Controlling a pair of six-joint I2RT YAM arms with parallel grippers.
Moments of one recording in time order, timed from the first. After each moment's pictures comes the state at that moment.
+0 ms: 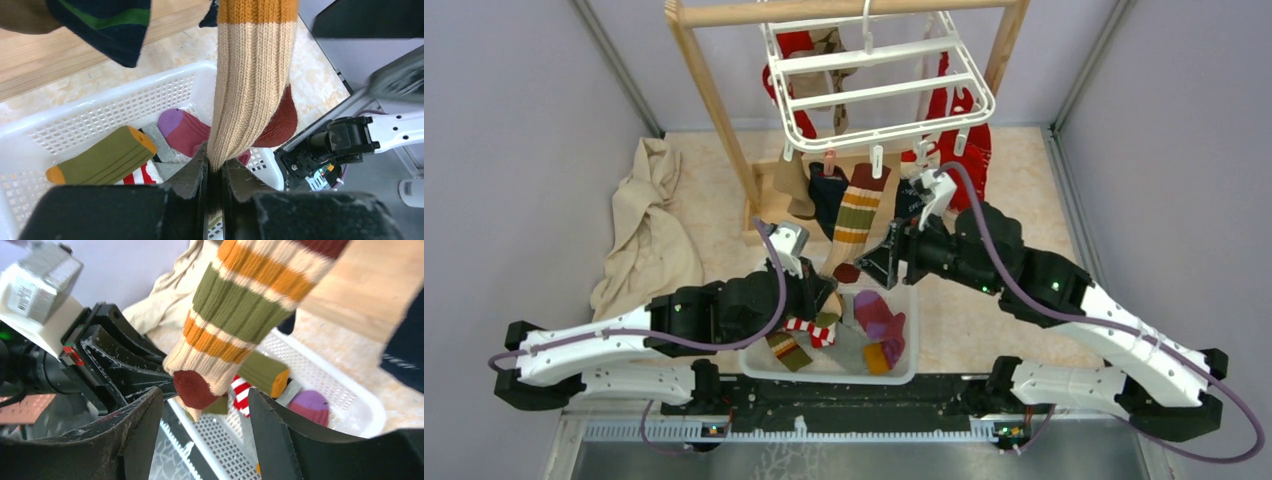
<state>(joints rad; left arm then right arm) -1.41 0.94 1.08 -0.56 -0.64 -0.67 1.07 0.95 1.27 -0.61 0.05 0.52</state>
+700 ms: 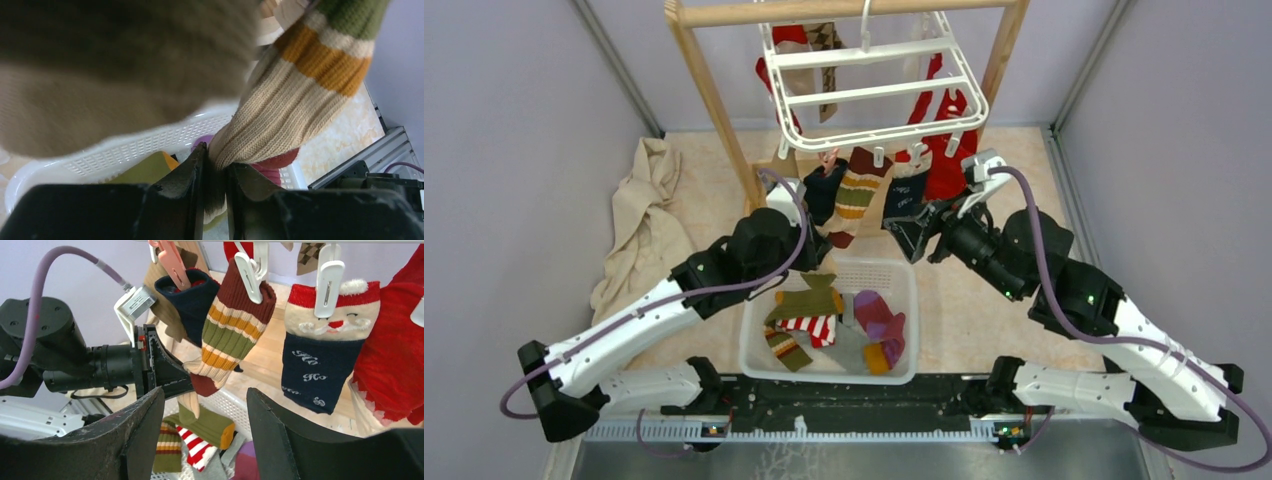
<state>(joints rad) -0.97 1.05 1.05 -0.44 -0.34 -0.57 1.07 0.83 1.29 -0.51 0.35 0.33</state>
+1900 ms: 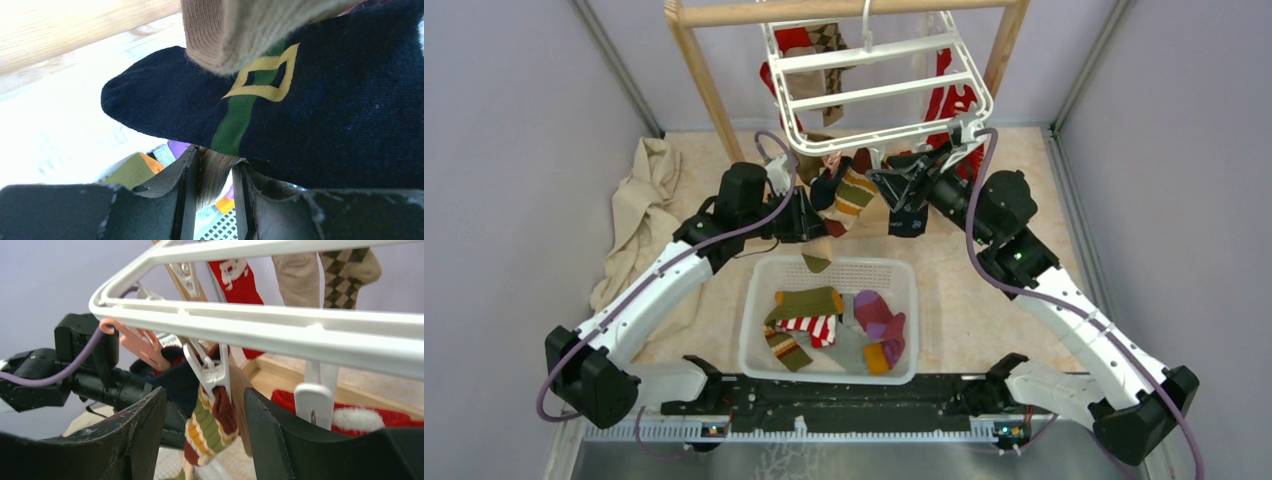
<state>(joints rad) -0.55 1.23 1.10 -0.39 0.34 -0.56 0.61 1.00 1.06 0.12 -0.20 0.34</state>
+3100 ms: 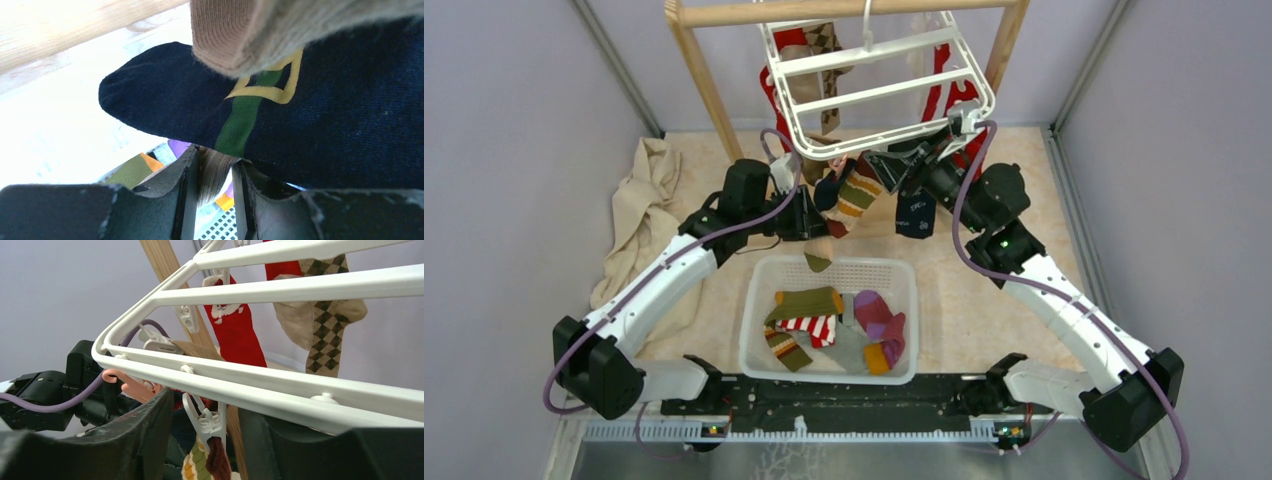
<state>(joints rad) -0.53 1.28 1.12 -0.40 0.39 -0.54 0.58 1.09 1.06 0.32 -0.24 0.36</state>
